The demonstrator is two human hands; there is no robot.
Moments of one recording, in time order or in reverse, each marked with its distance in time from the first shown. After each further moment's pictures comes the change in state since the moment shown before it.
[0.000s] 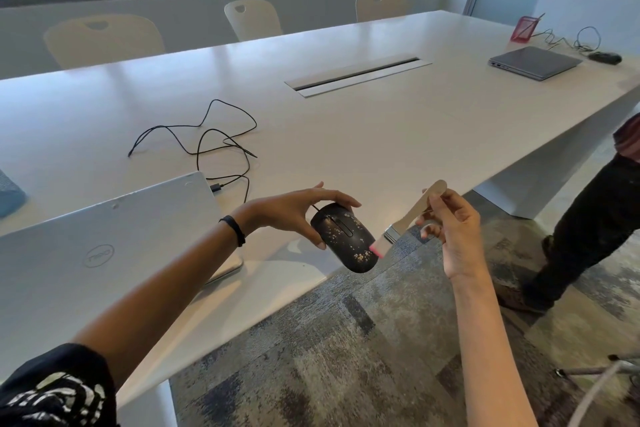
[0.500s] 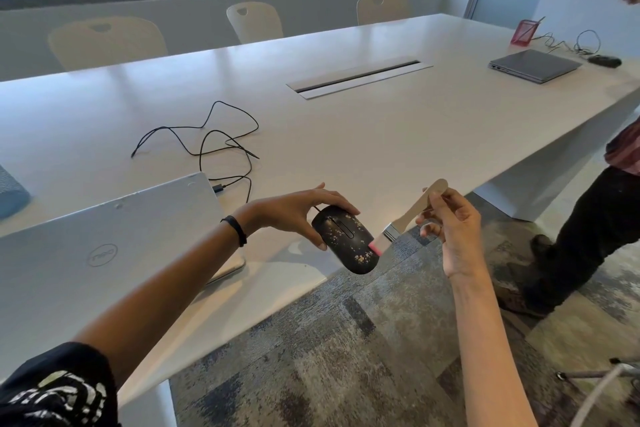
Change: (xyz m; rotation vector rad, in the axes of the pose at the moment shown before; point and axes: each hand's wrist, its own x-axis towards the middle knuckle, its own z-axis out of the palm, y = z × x) left_hand -0.002 0.004 0.000 0.045 -0.006 0.040; right_hand -0.003 -0.006 0.005 -0.003 -0.004 -0.009
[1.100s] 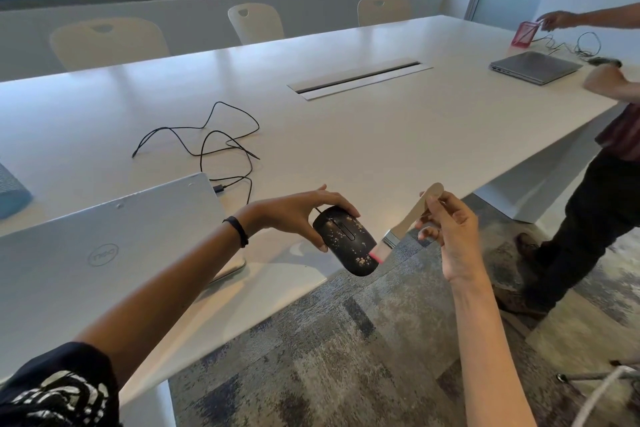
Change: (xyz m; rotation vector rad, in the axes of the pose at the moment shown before) left_hand 0.002 -0.001 0.001 0.000 0.002 -0.007; right_hand 0.000 0.004 -0.001 -0.008 -0.018 0.005
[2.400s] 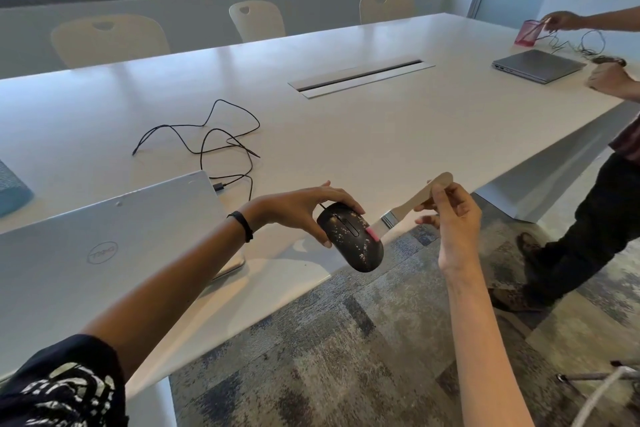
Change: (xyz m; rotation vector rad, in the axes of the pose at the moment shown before) left_hand 0.006 0.004 -0.003 0.009 -0.009 0.007; right_hand 0.003 -0.007 0.012 -0.061 0.078 -0.117
